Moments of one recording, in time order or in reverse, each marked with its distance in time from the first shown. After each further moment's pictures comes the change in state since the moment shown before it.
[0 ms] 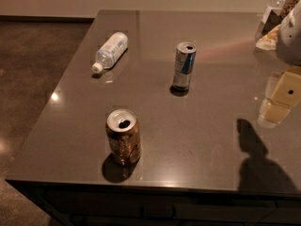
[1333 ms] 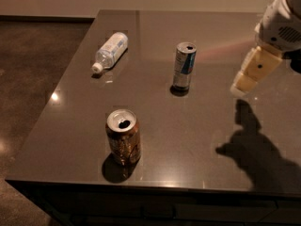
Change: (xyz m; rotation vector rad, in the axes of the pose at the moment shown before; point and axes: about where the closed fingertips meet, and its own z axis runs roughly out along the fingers) arm -0.018 -0.068 0.021 0.104 -0.064 0.211
